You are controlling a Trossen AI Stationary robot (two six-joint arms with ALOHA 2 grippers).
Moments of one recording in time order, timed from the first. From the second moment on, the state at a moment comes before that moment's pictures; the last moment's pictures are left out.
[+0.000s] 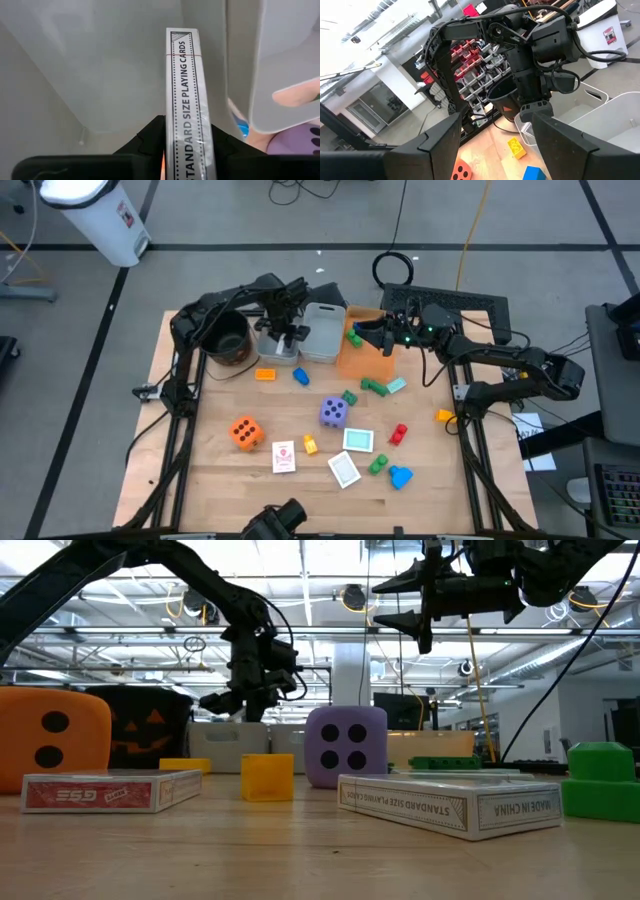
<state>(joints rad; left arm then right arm) 0.70 2.09 1.71 -1.27 0.34 -0.47 -0.53 1.19 0.64 0.59 -0.37 0.61</state>
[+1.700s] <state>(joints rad) 0.69 2.09 1.71 -1.11 0.08 -0.53 -0.53 1.19 0.64 0.56 -0.37 0.60</state>
